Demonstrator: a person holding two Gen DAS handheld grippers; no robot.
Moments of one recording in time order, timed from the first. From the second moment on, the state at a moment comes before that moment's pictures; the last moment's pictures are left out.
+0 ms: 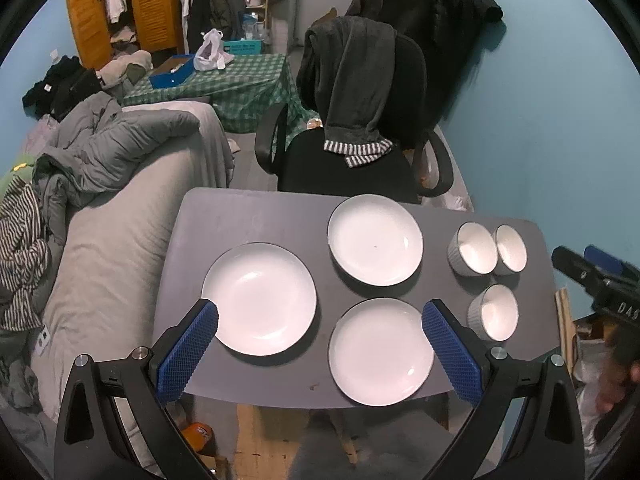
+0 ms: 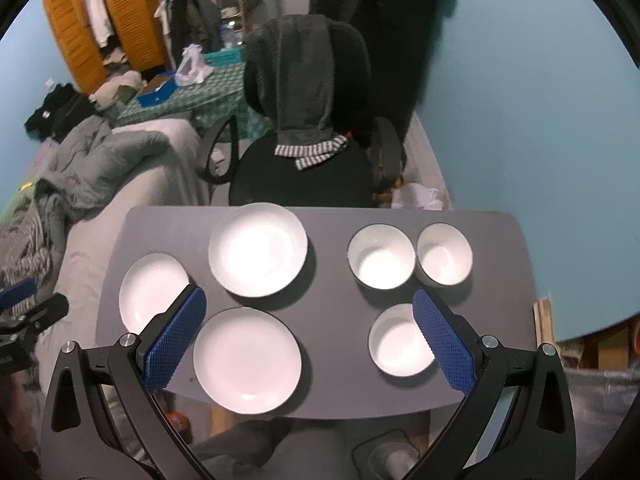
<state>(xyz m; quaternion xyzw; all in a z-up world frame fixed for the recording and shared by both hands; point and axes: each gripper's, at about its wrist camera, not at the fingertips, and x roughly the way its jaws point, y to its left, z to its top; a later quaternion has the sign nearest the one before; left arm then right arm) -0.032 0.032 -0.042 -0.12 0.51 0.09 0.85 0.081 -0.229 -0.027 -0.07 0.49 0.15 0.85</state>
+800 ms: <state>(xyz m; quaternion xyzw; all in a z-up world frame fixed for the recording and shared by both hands) -0.029 0.005 -0.169 -0.06 0.58 0.05 0.81 0.102 -0.206 -0.149 -0.10 0.56 0.24 0.79</state>
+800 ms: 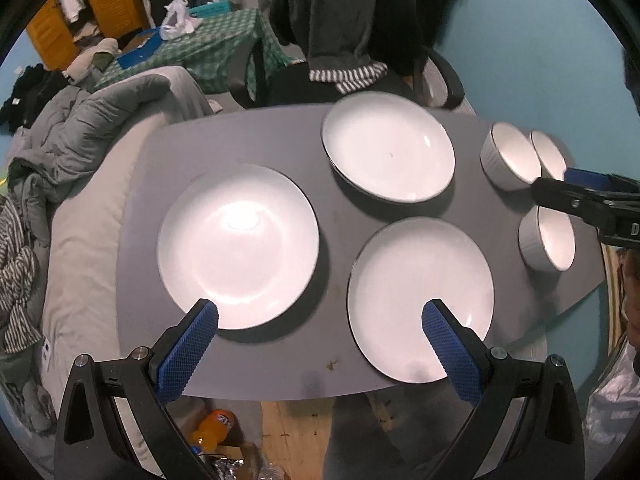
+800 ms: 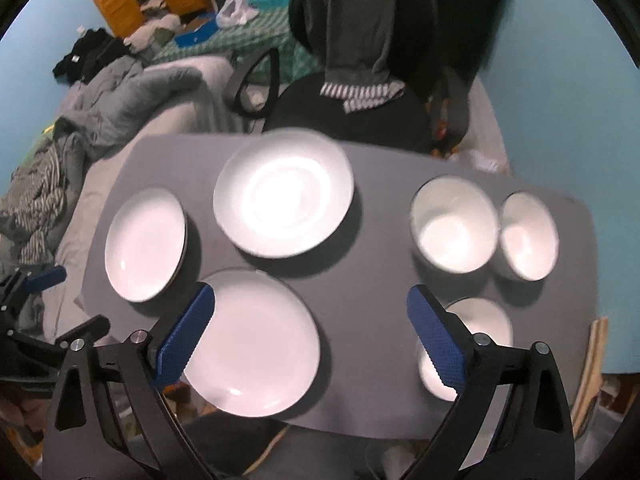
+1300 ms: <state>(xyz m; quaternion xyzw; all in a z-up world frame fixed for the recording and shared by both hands) -0.020 -0.003 -0.235 -0.08 0.62 0.05 0.78 0.101 -0.206 -0.234 -0.12 0.62 0.26 0.73</state>
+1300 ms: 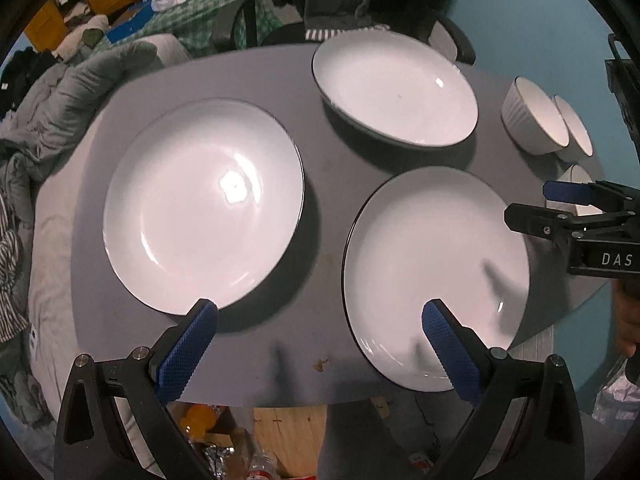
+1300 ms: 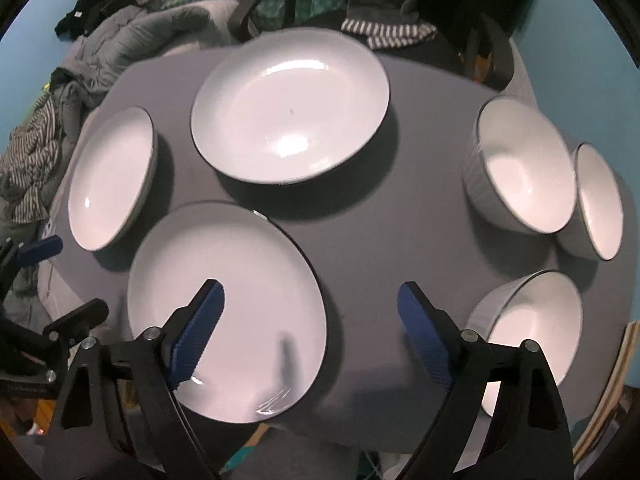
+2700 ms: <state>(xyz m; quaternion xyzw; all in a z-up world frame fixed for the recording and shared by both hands) -0.003 0.029 -0.317 -0.21 0.67 0.04 0.71 0.111 -0.250 -0.270 -0.11 0.67 0.30 0.67</state>
